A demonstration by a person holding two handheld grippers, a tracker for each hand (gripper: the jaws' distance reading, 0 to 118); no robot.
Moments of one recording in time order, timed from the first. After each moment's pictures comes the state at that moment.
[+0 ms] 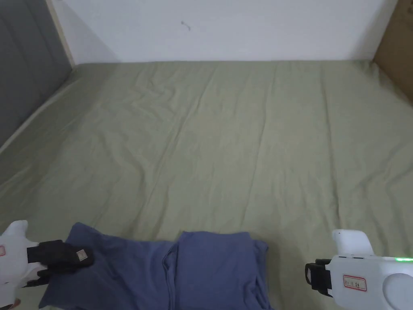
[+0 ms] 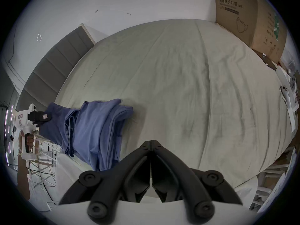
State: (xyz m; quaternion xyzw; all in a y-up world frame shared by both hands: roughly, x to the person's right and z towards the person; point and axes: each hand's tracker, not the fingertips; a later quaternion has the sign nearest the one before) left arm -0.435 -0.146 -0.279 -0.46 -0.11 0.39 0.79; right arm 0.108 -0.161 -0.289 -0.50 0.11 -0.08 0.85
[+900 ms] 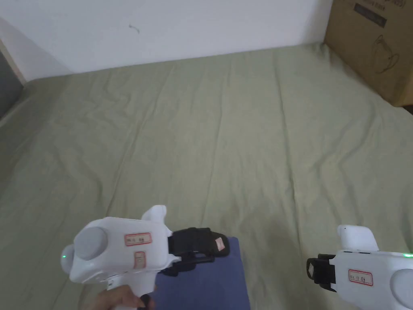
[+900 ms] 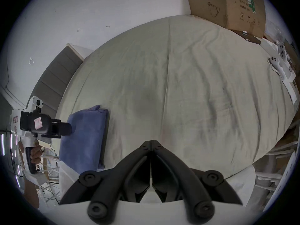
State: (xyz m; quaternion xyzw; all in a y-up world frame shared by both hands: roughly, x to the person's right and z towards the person) left arm -0.180 -0.155 -0.338 -0.53 -0.29 0.28 0.75; right arm 0.192 -0.169 -0.262 -0.49 0.07 -0.16 0.85
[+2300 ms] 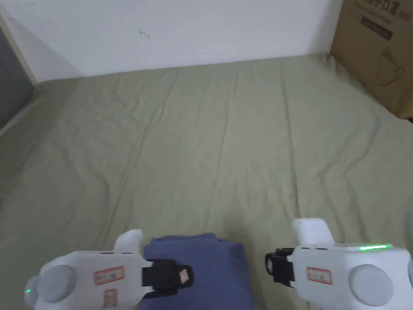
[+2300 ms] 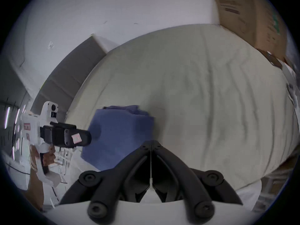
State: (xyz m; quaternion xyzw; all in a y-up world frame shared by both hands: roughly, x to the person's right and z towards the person) left arm -0.242 -0.154 -0.297 -0.49 -0.27 0.26 0.78; right arm 0.115 -0.140 -0.277 -0.47 0.18 -0.11 0.86
